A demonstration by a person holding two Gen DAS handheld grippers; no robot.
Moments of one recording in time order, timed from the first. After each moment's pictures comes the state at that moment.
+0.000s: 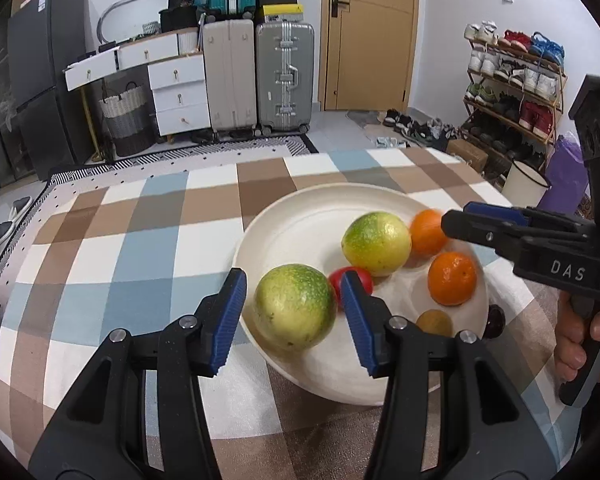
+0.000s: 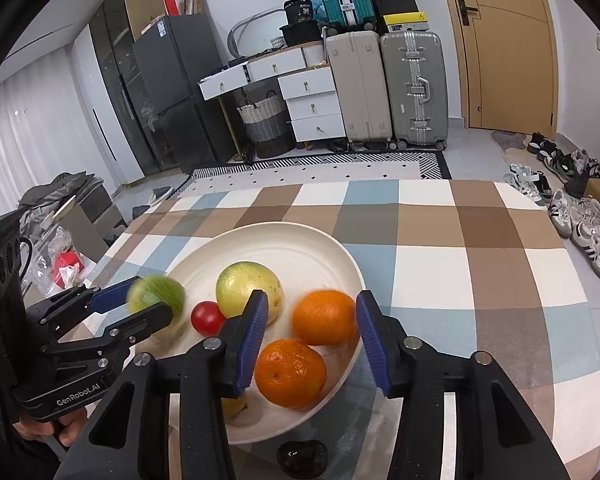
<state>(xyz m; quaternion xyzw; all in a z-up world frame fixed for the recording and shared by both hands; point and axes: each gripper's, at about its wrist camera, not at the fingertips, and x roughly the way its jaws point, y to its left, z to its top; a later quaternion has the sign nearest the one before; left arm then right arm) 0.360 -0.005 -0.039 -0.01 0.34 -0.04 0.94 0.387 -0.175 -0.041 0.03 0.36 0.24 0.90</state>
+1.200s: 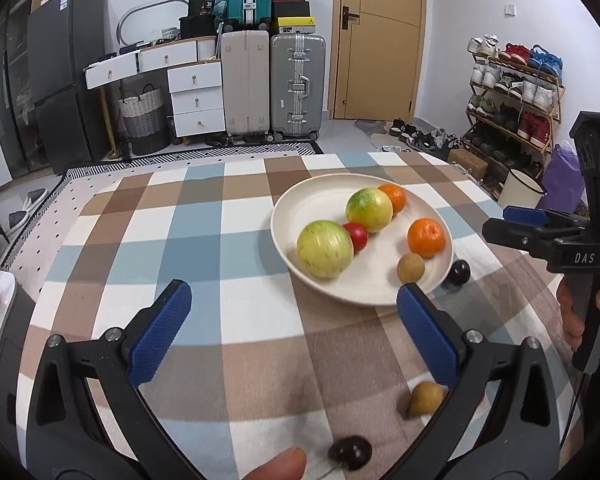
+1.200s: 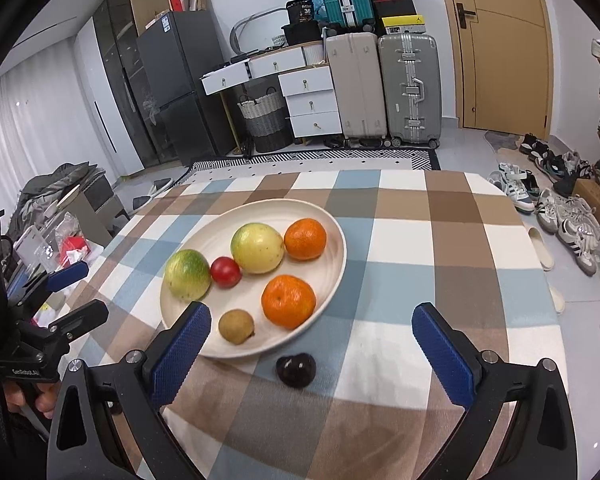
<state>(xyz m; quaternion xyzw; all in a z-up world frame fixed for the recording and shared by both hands) 0.252 0.019 -0.008 -0.01 0.33 -0.02 0.94 0.317 -0.211 -0.021 0.02 0.37 0.24 0.90</state>
